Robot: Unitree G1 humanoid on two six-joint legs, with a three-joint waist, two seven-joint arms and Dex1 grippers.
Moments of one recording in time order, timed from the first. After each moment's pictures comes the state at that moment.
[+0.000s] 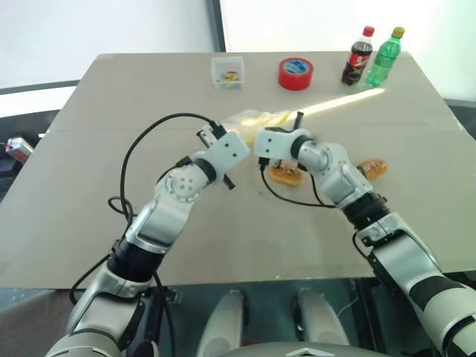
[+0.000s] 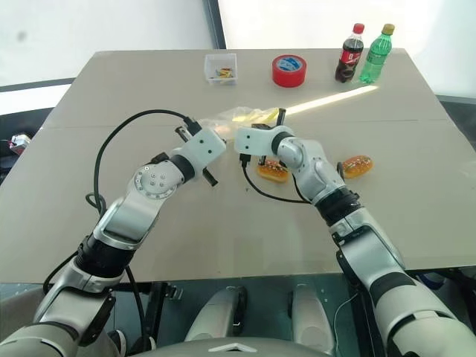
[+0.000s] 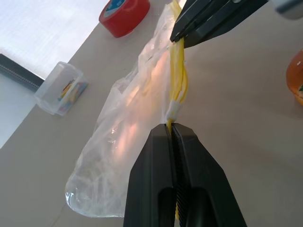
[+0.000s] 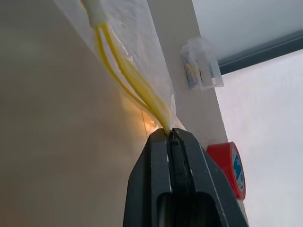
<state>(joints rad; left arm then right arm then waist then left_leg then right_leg) -0.53 0.58 -0.31 -0.22 0.15 0.50 -0.39 -0.92 -0.24 0.43 0.44 -0.57 0.06 0.46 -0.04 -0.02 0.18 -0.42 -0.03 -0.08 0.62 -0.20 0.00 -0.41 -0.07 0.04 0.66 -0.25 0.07</state>
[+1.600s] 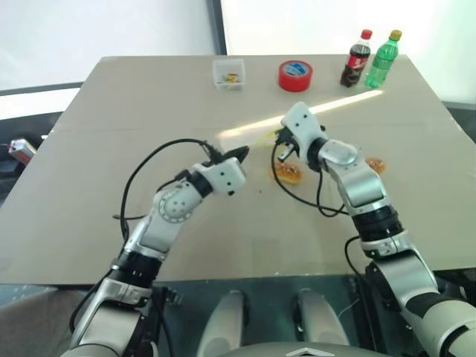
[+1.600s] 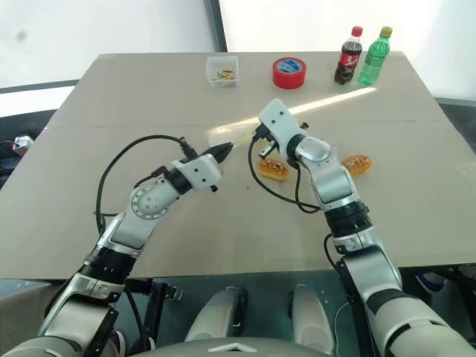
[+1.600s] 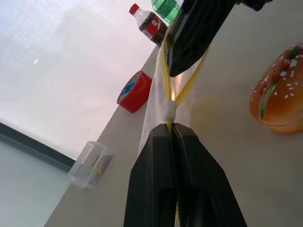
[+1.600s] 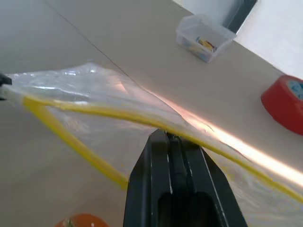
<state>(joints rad) -0.43 0.52 -0.21 0.08 0.27 -0.29 -0.38 -0.81 -0.19 0.22 0.22 -0.12 0.42 0.54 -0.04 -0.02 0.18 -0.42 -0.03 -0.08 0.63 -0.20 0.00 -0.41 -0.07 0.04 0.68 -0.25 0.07</state>
